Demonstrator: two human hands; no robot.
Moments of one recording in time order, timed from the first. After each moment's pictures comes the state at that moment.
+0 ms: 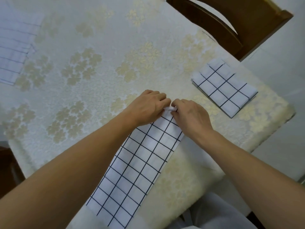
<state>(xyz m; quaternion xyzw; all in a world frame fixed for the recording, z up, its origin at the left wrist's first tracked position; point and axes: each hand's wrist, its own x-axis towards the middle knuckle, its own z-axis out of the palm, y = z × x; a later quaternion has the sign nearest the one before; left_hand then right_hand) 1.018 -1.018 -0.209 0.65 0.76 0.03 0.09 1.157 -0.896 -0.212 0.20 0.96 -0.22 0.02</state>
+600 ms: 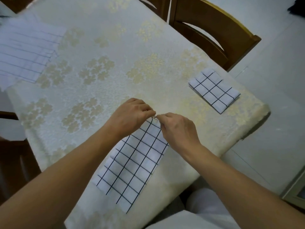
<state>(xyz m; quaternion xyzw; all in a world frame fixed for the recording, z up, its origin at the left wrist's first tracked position) 1.058 -1.112 -0.131 0.66 0.75 0.06 -0.01 1.203 -0.977 -0.145 0.12 0.97 -0.19 -0.05</state>
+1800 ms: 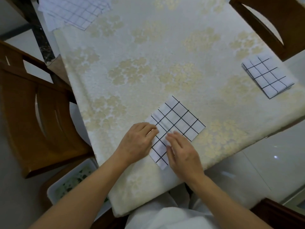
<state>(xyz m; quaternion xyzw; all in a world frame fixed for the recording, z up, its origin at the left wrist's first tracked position) 1.190 -1.344 -0.206 0.48 0.86 0.16 -0.01 1.312 -1.181 -0.222 0.06 0.96 -0.27 -0.07</state>
